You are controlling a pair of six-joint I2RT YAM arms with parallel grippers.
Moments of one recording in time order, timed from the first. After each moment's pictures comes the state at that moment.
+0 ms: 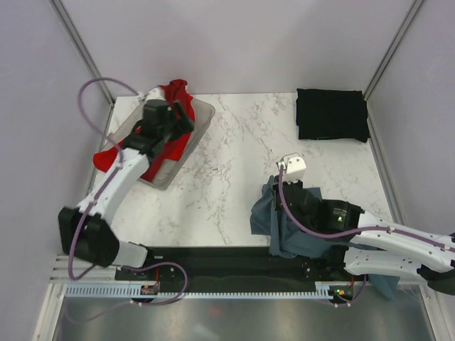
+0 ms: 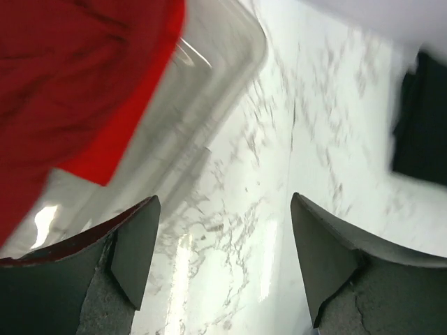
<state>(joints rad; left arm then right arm) -0.23 1.30 1.20 -0.36 -0.15 -0.62 1.18 0.93 0.89 -0.54 0.74 0.52</state>
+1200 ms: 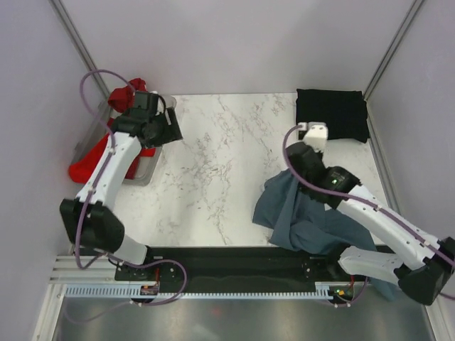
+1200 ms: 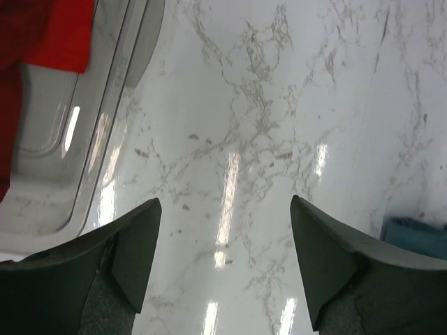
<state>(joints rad) -0.19 1.58 1.52 -0.84 -0.05 -0.41 0.84 1.11 1.09 -0.71 0.79 0.52</state>
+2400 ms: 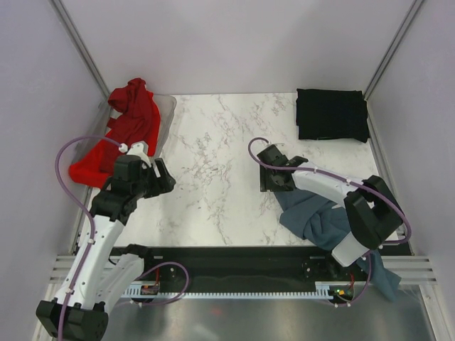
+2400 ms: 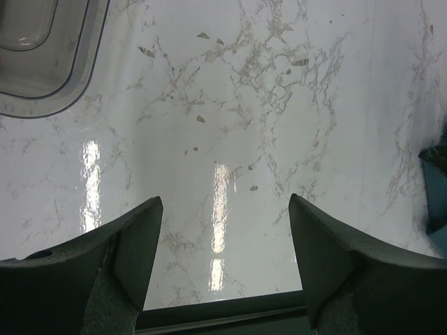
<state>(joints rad) -0.18 0.78 0.81 -0.72 0.03 -0.40 0.64 1.60 1.00 -0.54 0.27 0.58</state>
